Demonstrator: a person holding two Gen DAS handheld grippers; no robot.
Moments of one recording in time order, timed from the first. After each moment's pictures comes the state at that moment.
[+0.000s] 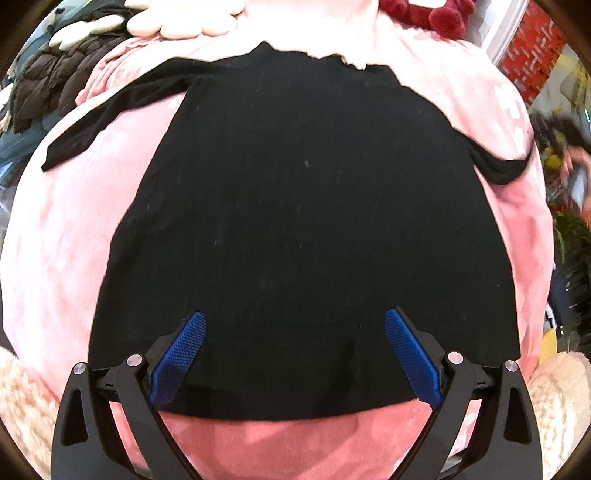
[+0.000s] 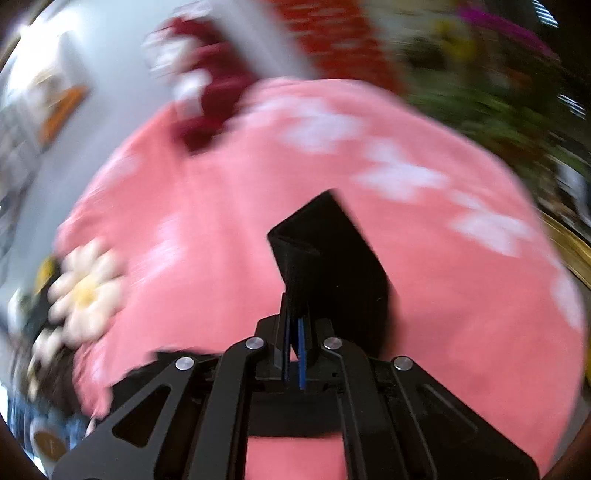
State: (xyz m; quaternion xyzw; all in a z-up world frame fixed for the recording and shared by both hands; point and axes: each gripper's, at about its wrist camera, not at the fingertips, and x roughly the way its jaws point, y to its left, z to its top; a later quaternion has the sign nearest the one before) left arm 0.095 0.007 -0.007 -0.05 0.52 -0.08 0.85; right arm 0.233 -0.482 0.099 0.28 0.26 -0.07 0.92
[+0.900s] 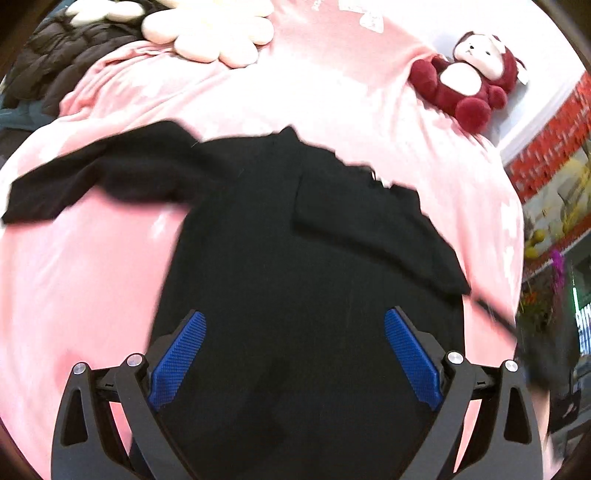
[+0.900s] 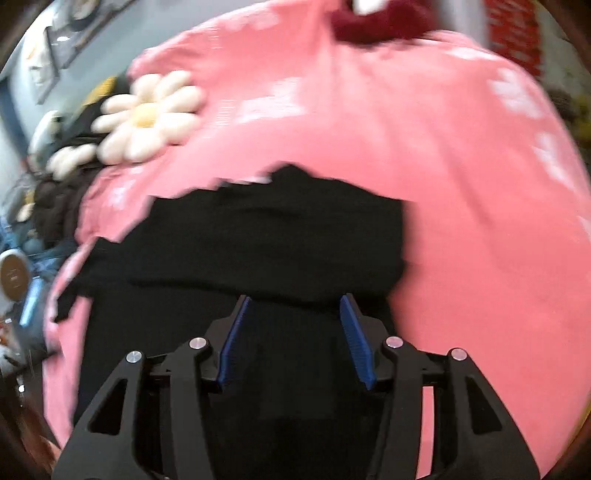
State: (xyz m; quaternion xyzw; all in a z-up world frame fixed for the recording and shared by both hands) left arm 0.273 0.056 0.035 -0.19 0.47 -0.10 0.86; right arm 0.184 -0.314 0.026 0.11 0.41 -0.03 0.90
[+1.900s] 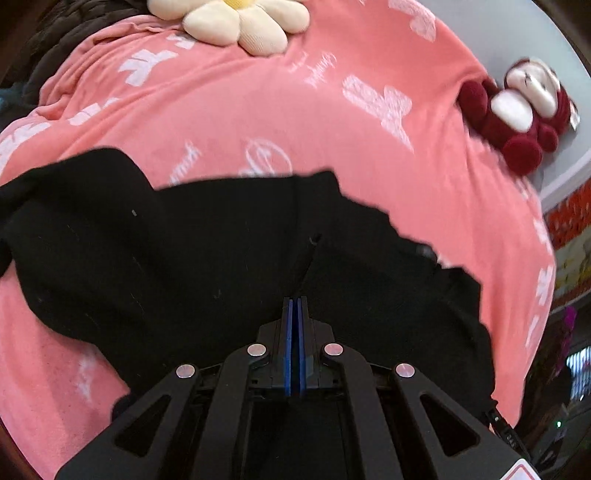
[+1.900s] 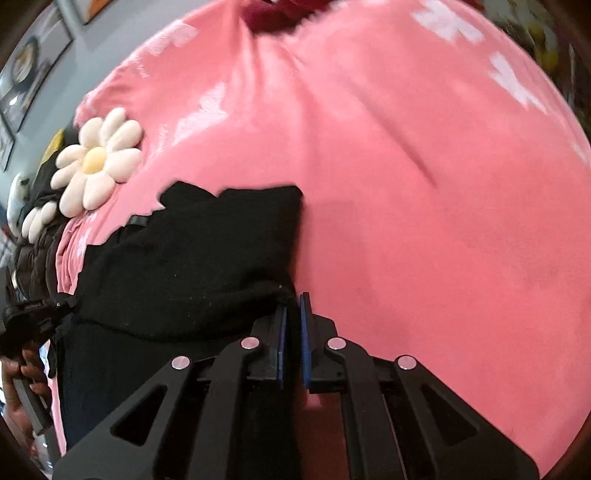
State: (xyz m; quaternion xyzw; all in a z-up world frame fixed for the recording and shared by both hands) left arm 0.409 0.063 -0.013 -0.23 0.48 -0.05 0.85; right arm 0.236 -0.376 -0.037 0.18 0.43 -0.06 0.88
